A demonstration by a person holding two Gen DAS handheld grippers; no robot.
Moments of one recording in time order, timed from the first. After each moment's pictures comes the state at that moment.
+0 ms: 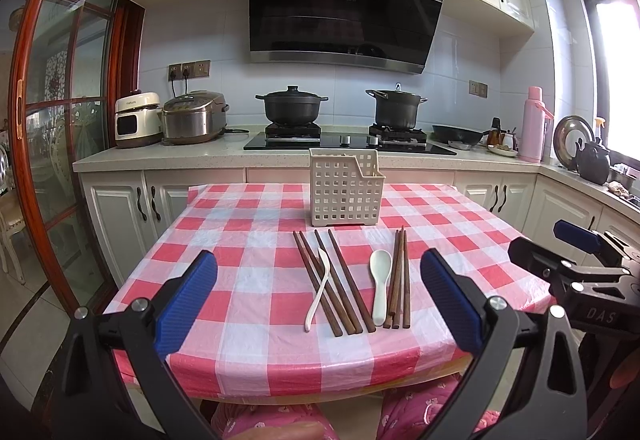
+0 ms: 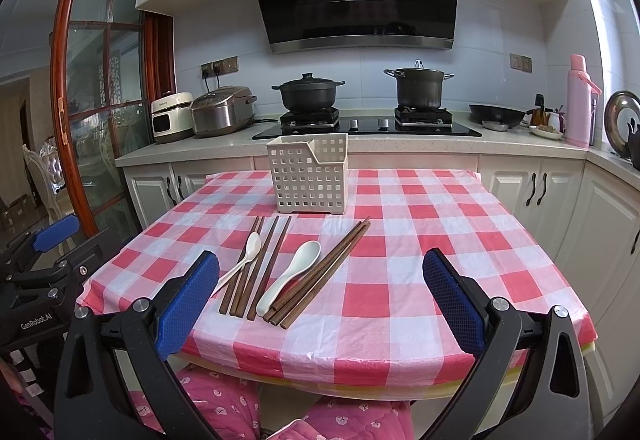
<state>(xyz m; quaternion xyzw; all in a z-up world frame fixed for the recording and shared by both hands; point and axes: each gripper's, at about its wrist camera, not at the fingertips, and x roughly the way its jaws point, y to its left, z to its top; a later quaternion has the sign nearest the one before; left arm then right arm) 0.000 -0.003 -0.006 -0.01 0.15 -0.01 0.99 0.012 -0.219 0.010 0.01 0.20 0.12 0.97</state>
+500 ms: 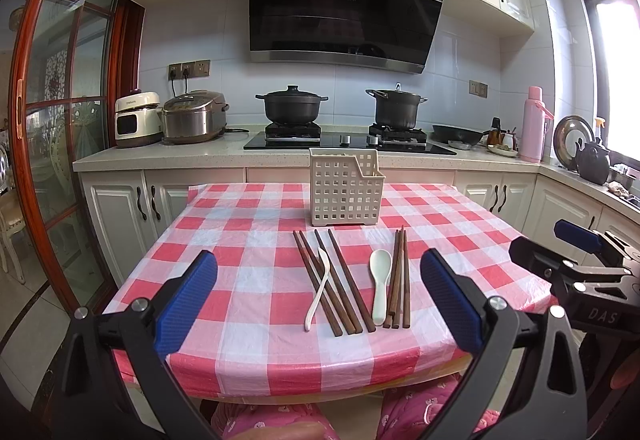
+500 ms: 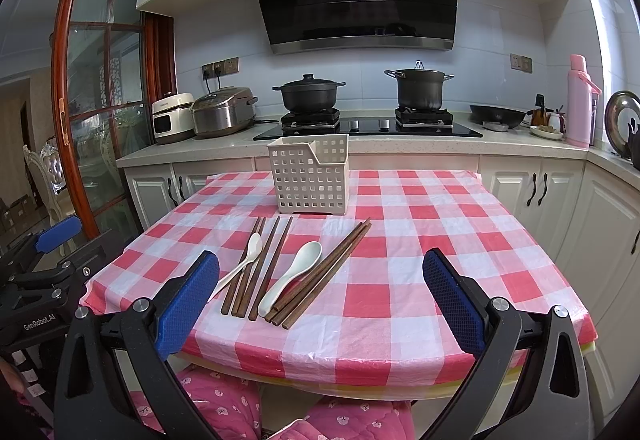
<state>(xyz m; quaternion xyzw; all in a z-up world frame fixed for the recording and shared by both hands) -0.001 -0.003 -0.005 -0.01 0.15 -0.01 0.99 0.010 -0.218 0.011 0.01 0.20 0.13 0.97</state>
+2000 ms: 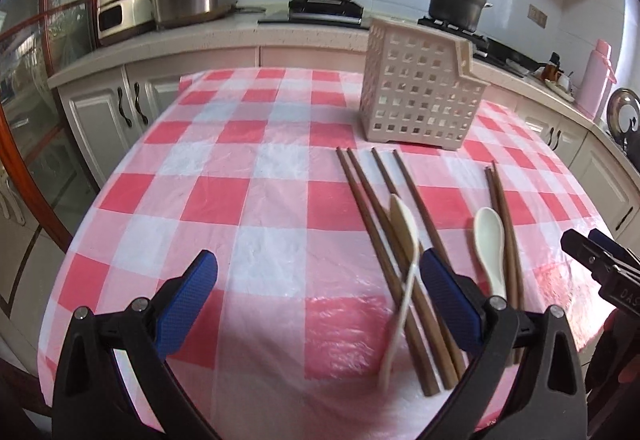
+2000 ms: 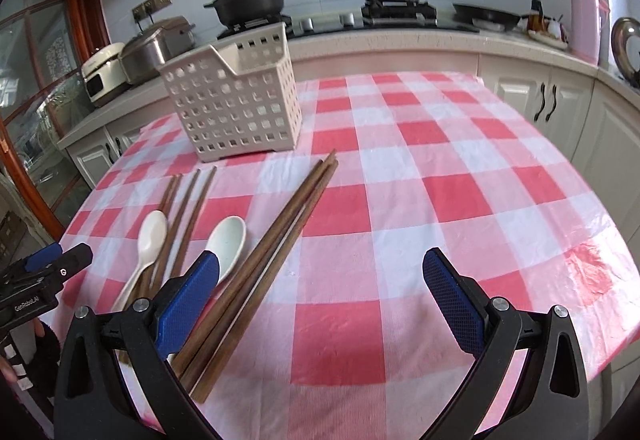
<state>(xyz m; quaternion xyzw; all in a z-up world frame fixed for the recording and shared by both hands) 0.198 0.056 -0.084 -0.05 0.37 0.02 0.93 0.194 -0.225 -0.068 0.06 0.37 0.07 0.93</state>
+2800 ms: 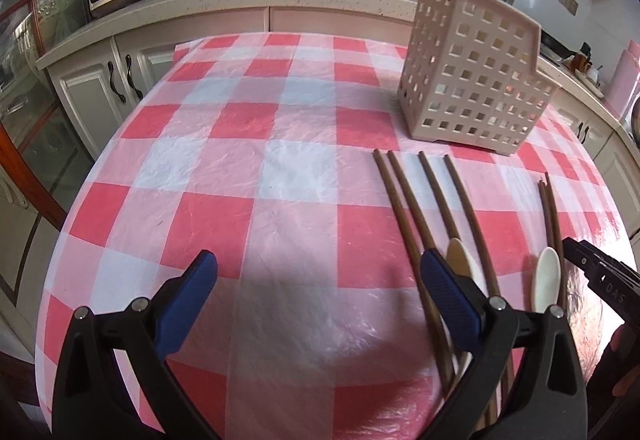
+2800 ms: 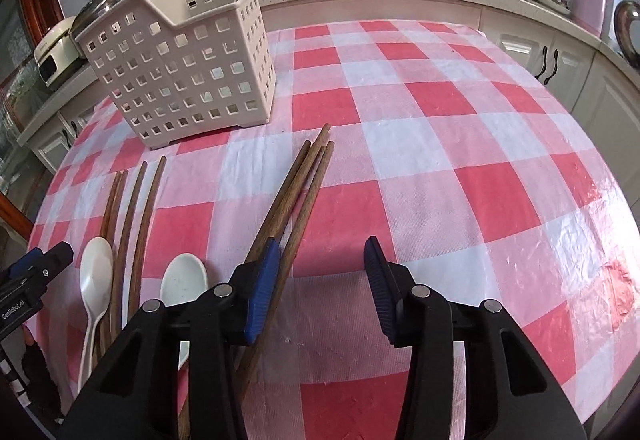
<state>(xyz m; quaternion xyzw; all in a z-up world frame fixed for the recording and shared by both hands) 0.279 0.077 -0.107 -0.05 0.43 0.04 0.90 0.270 -0.200 -0.096 0.05 0.46 0.02 0.89</state>
